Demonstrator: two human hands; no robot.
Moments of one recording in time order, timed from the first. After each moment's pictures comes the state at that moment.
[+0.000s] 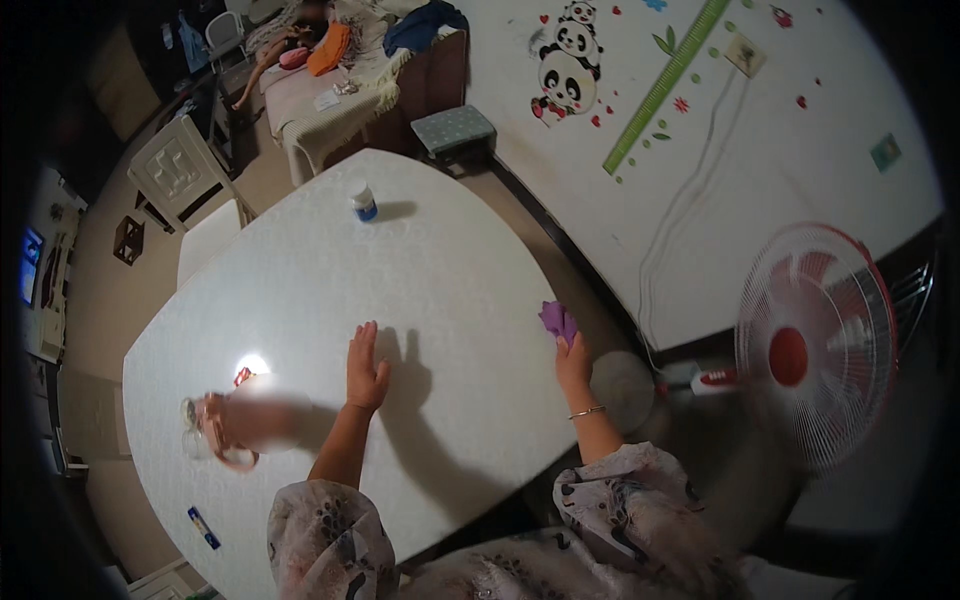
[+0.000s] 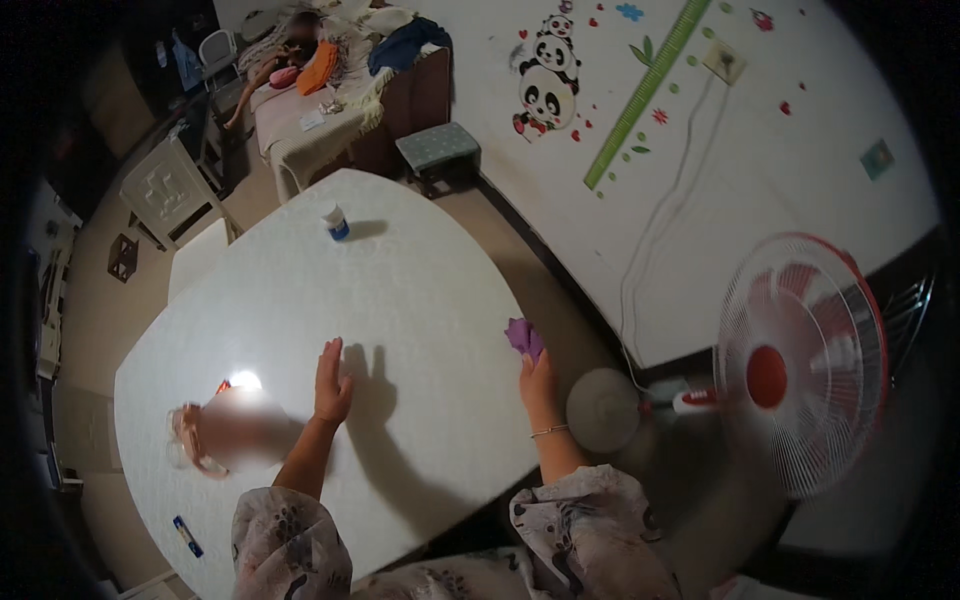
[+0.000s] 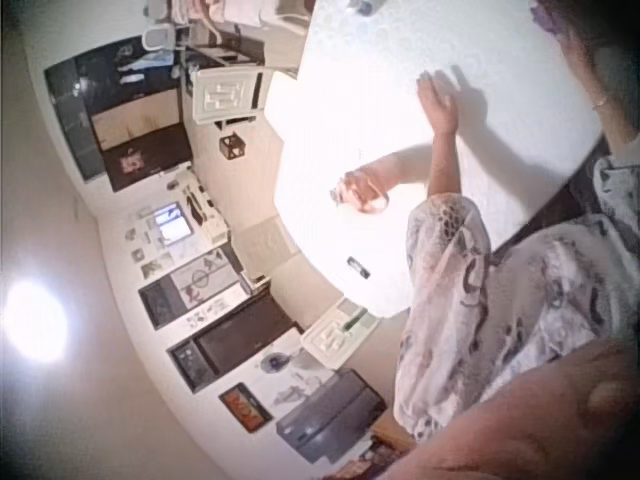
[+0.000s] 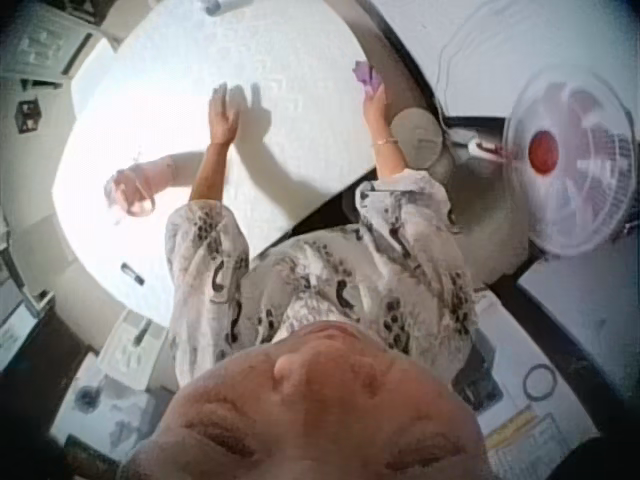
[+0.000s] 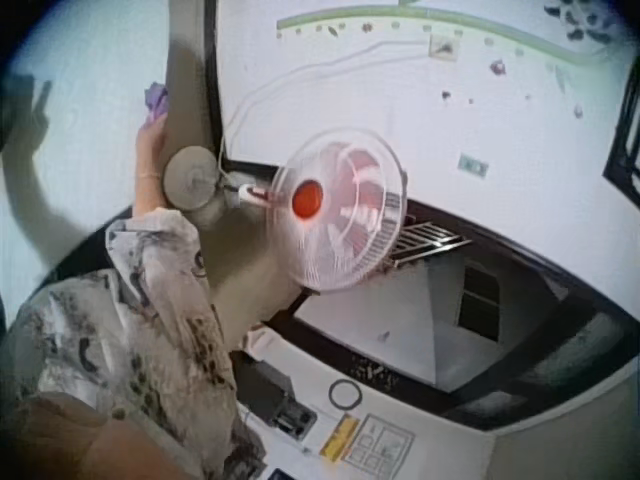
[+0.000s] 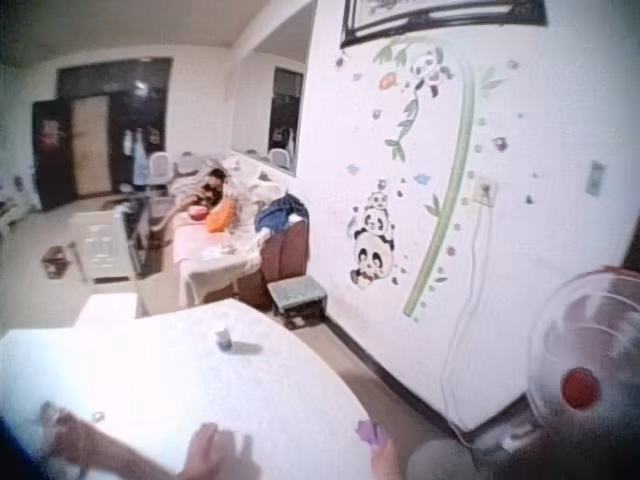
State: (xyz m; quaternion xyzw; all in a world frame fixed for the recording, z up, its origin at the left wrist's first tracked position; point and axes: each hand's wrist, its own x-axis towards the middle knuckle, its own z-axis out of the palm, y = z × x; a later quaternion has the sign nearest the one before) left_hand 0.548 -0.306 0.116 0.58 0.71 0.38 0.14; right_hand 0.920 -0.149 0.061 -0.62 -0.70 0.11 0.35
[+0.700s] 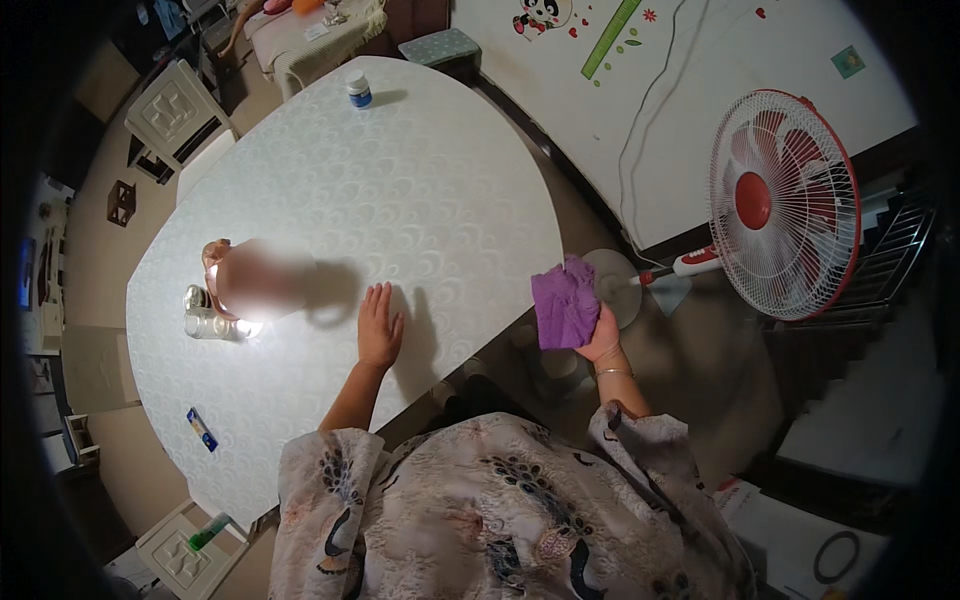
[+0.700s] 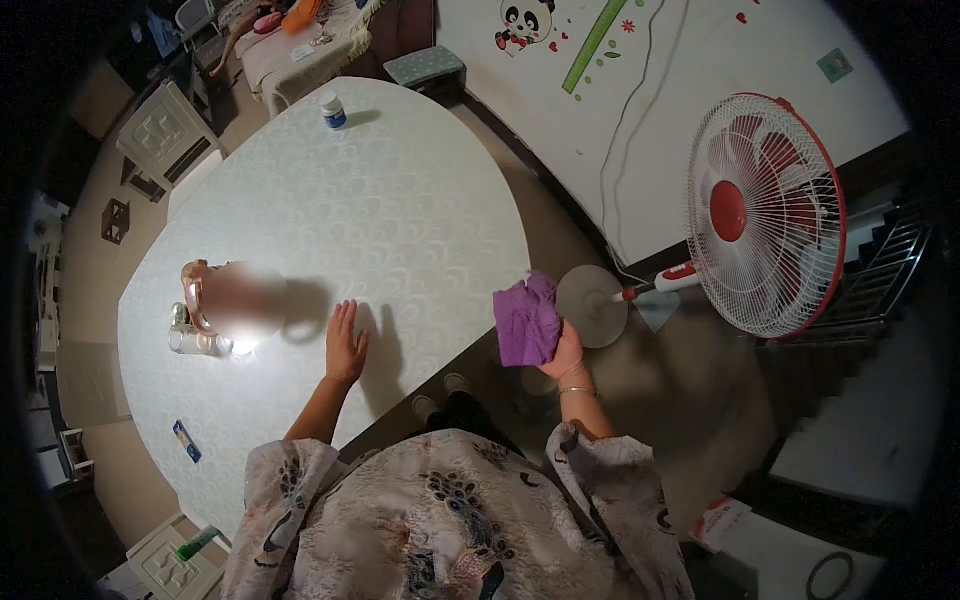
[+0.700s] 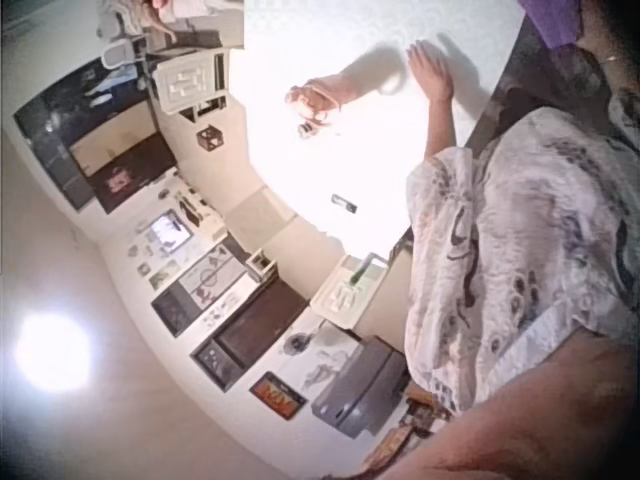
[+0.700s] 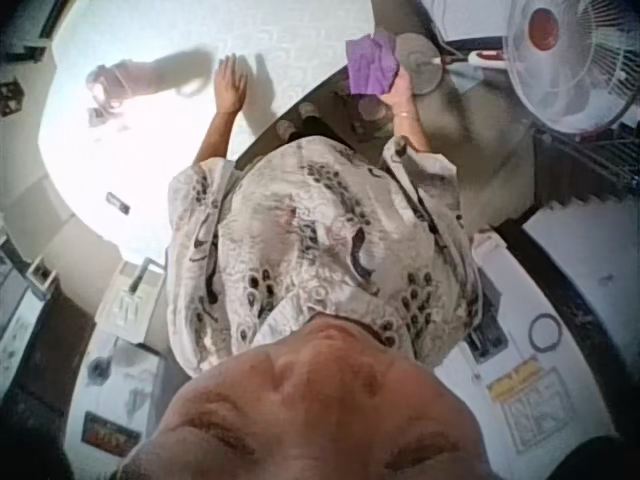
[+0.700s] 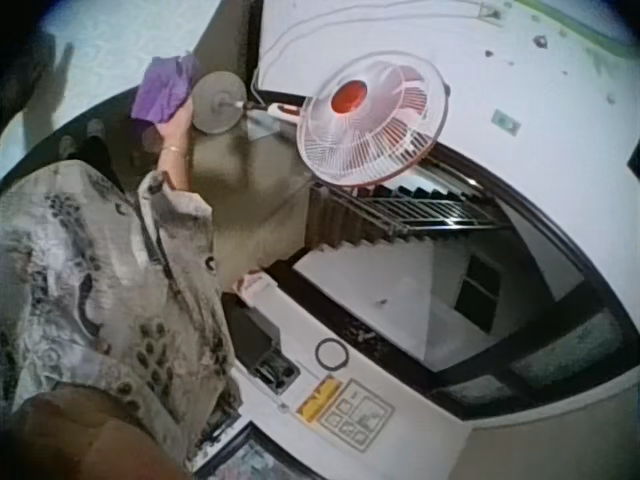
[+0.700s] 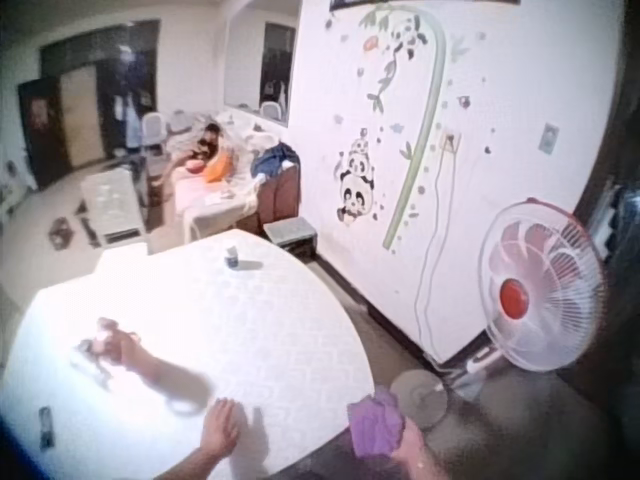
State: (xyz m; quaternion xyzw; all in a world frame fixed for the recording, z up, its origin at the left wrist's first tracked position) left_hand 0.647 -0.498 0.128 0.61 0.73 0.28 0.12; right_hand 1.037 -0.368 0.165 -0.27 -0.08 0.88 0.39
